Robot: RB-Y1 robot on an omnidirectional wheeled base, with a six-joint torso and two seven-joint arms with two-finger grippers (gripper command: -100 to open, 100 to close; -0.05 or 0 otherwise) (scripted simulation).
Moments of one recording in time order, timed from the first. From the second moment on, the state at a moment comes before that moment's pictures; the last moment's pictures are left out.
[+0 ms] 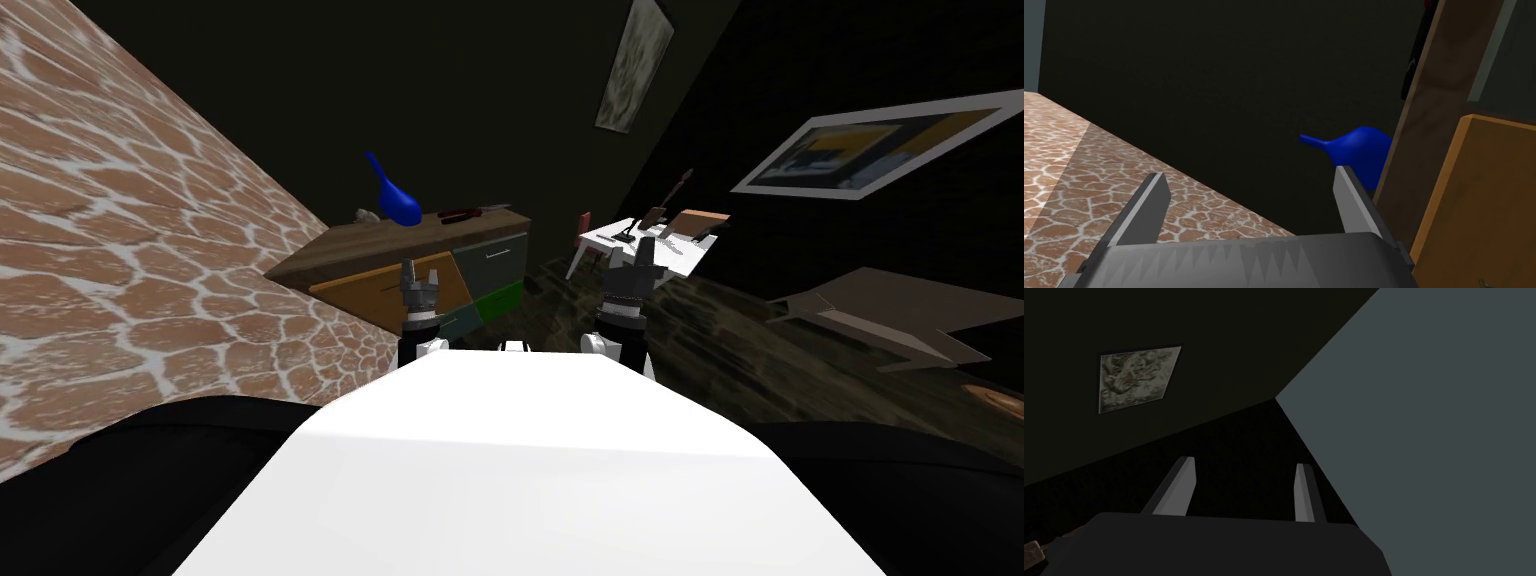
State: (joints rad) left arm 0.50 0.11 0.03 -2.18 0.12 -0.53 0.01; right arm 0.47 0.01 0.01 -2.39 0.04 -0.44 -0.11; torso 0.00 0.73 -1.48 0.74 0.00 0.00
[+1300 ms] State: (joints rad) left arm 0.46 0.16 0.14 -1.95 0.21 -0.41 0.03; right arm 0.47 0.01 0.01 -2.39 0.04 -0.44 -0.11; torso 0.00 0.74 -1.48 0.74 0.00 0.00
